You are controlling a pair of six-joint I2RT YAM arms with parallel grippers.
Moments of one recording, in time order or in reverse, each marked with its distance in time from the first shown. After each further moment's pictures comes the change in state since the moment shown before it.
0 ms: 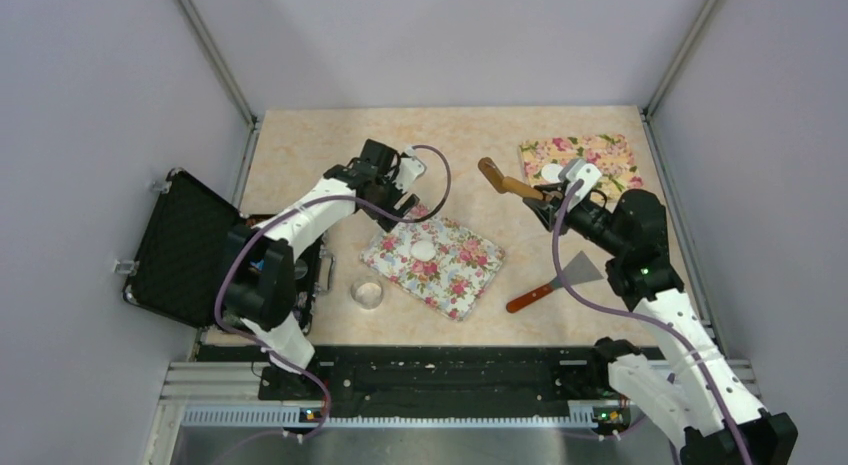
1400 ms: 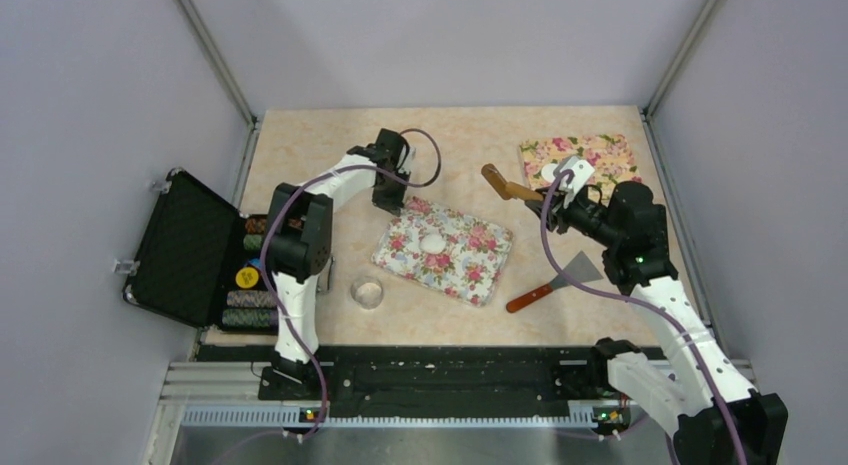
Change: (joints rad) left arm 0.060 0.449 0.344 -0.087 0.030 -0.470; right arm -0.066 0.071 -0.002 -0.035 -0.036 -0.047
